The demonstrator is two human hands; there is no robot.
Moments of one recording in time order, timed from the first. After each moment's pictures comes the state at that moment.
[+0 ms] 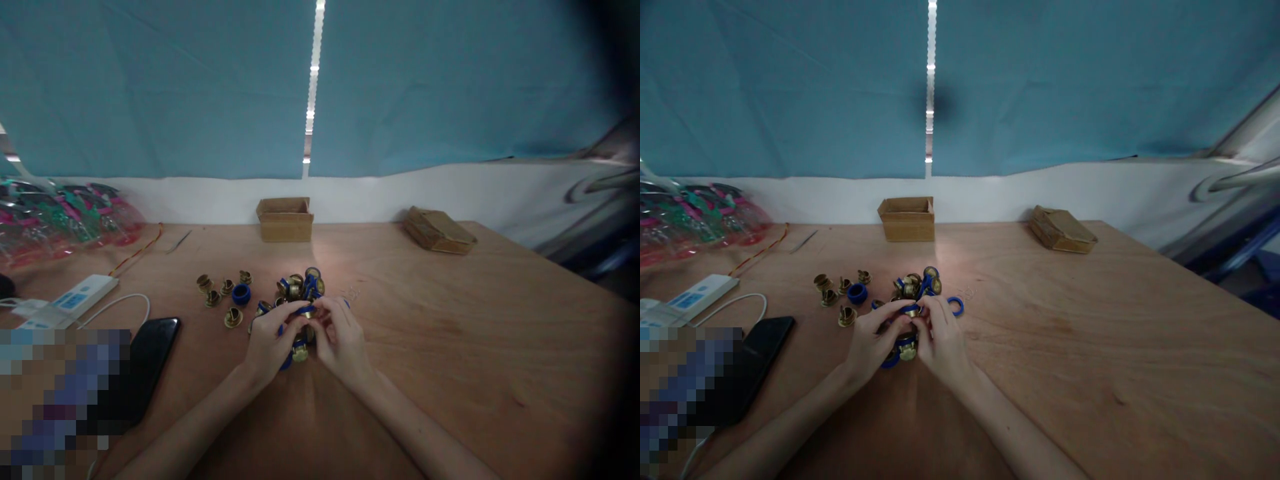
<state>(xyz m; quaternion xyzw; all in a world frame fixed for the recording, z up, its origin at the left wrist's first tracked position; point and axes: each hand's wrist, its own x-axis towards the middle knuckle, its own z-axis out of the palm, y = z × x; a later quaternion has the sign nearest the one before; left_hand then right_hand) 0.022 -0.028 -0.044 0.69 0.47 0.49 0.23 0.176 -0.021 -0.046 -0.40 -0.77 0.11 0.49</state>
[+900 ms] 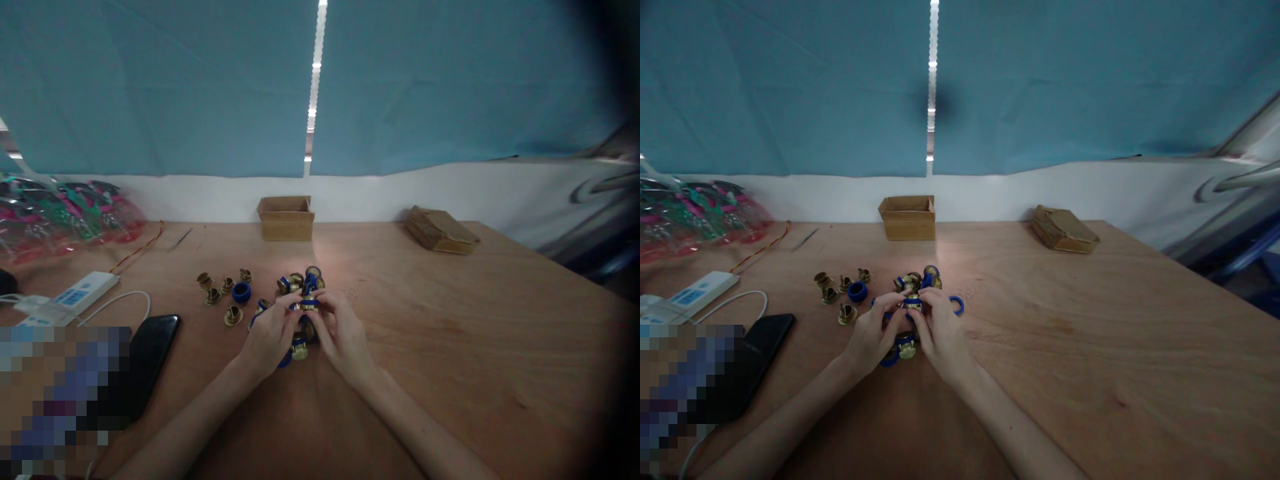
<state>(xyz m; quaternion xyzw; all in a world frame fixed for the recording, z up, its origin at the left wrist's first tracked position) 0.017 -0.022 -0.051 0.76 0.45 0.46 0.08 0.179 -0.019 -0.039 -0.38 -0.77 0.11 0.49</state>
